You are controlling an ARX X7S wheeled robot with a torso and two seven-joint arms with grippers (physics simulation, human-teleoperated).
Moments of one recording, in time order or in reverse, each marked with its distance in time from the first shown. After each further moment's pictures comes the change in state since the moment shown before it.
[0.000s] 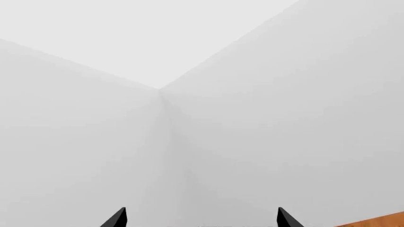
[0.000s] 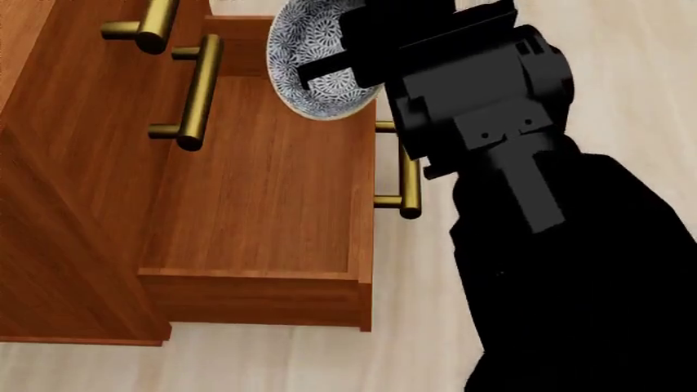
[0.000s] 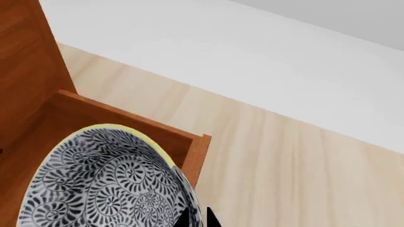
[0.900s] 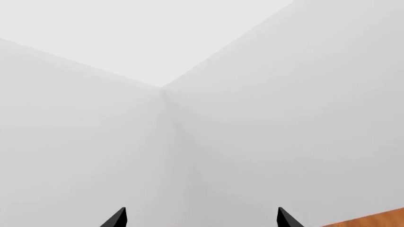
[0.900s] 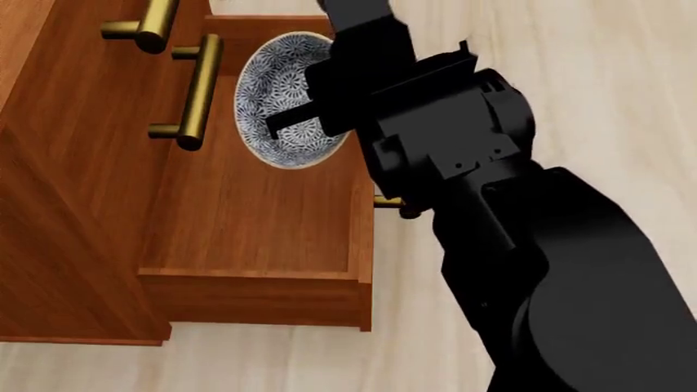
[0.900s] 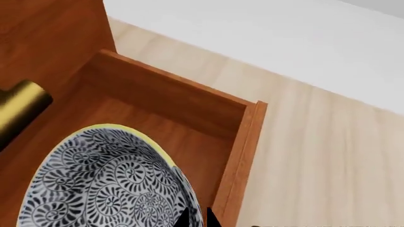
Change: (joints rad) left arm 0.040 -0.003 -0.040 0.002 0.007 0.001 0.008; right arm -0.043 -0.004 -0.333 -0.070 0.362 -0.054 0.036
